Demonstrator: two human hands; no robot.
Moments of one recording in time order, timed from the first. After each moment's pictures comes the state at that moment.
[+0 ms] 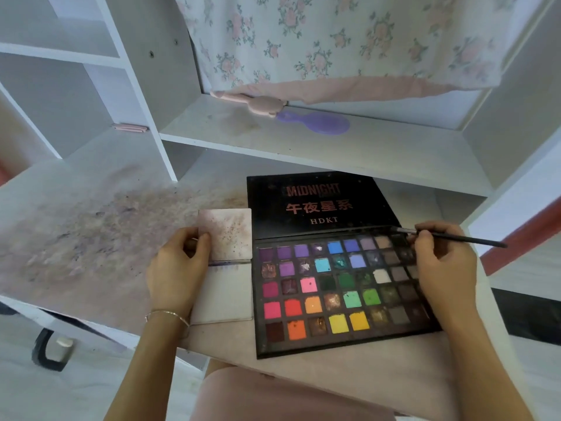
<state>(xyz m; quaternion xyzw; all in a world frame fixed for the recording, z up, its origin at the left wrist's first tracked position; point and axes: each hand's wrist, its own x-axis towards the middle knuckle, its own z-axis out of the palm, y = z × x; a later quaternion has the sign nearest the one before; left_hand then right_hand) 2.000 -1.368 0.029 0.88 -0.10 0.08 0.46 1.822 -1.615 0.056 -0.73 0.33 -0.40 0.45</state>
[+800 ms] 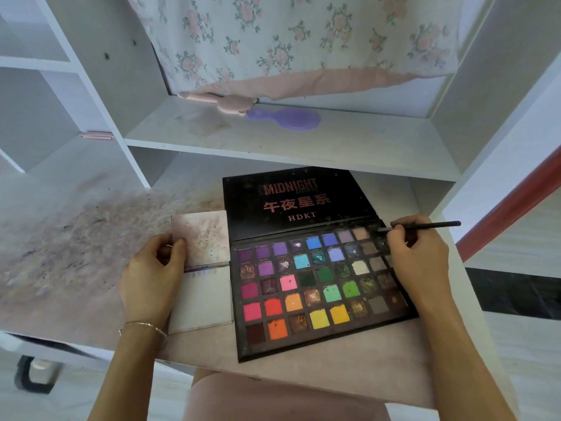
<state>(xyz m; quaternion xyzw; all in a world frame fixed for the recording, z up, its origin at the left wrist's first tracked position) 2.002 -1.367 0.025 0.89 -0.11 0.09 0.43 1.819 -1.626 0.045 -0.77 0.38 -0.35 0.37</state>
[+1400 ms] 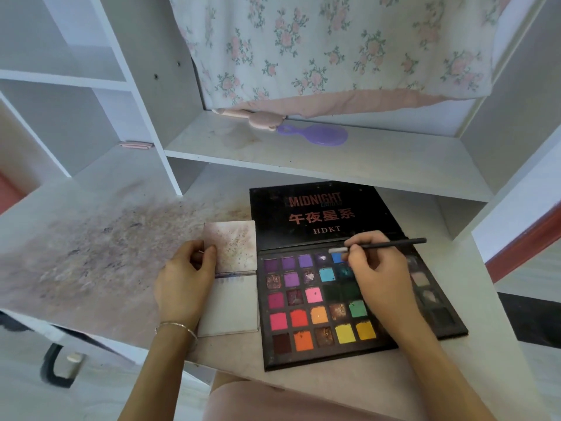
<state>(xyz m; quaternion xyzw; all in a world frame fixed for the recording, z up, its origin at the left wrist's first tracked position) 2.002 -1.368 0.027 0.89 -0.09 0.08 0.43 1.854 -1.561 0.056 -0.77 0.23 -0.29 0.52</state>
